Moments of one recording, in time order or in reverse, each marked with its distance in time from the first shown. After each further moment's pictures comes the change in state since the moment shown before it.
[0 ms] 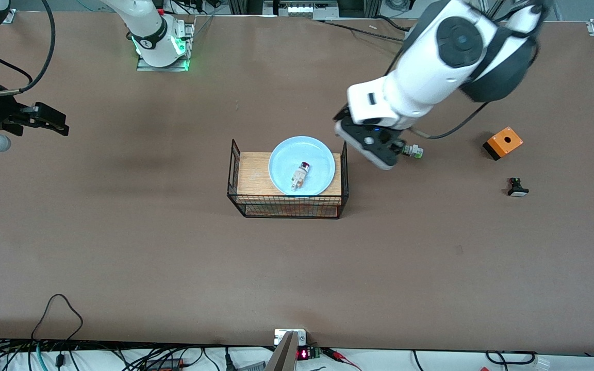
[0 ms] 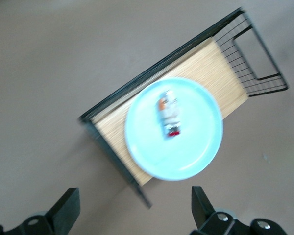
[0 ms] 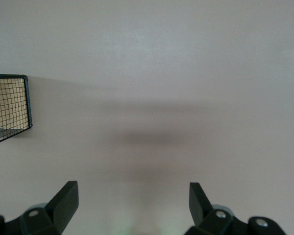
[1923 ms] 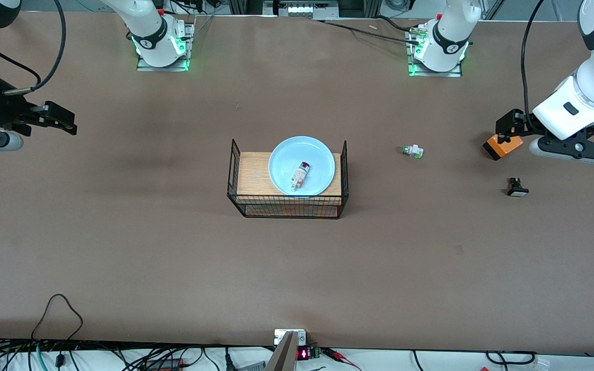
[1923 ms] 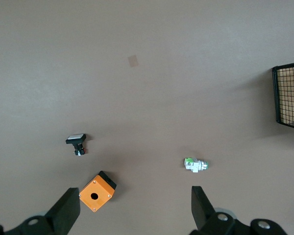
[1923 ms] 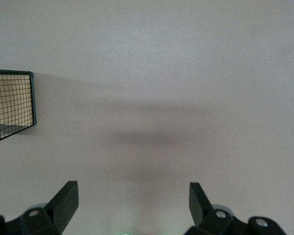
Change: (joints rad) left arm 0.176 -0.260 0.343 -0.103 0.188 -0.321 0.017; right arm 0.019 0.000 0.004 -0.001 0.000 0.000 0.000
